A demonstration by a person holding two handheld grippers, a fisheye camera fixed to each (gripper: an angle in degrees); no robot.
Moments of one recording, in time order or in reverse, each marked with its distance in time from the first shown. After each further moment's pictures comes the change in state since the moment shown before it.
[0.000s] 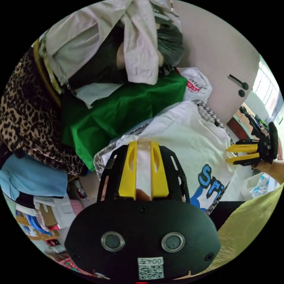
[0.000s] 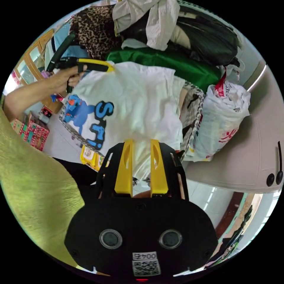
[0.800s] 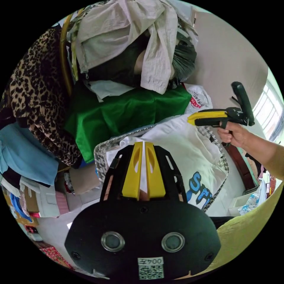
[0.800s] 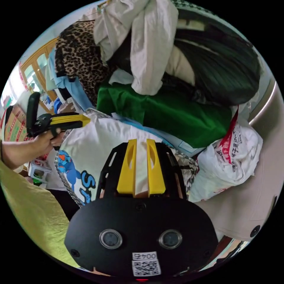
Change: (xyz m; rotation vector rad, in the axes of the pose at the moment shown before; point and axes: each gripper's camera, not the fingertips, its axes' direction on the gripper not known) left arm -0.007 -0.048 0.003 0.088 0.046 -0.146; right arm 0.109 -0.103 0.058 0.165 -0.074 -0.055
